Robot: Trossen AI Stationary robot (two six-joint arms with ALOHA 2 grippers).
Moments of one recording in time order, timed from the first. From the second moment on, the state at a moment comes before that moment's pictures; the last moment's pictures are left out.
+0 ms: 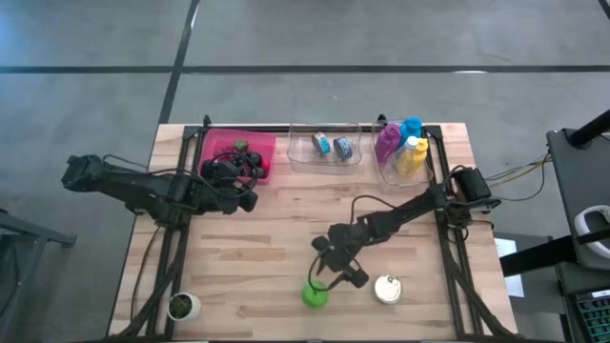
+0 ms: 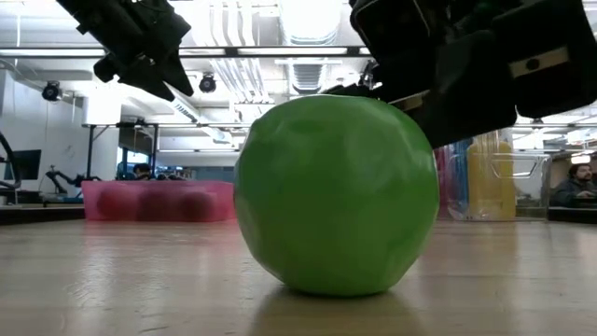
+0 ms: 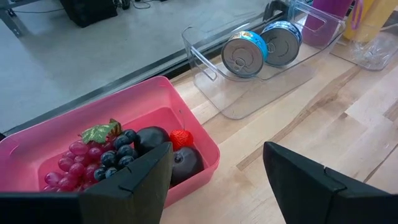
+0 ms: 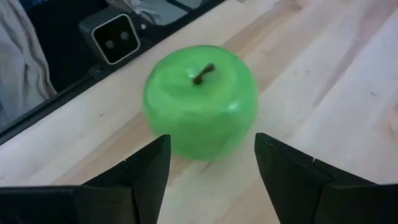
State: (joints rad) left arm -0.17 1.05 0.80 -0.71 -0.86 -0.78; right arm 0.26 1.87 0.93 0.27 -0.49 -0.23
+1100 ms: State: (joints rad) left arm -0.17 1.05 0.80 -0.69 -0.85 -0.72; right arm 0.23 1.81 0.93 0.31 -0.48 -0.32
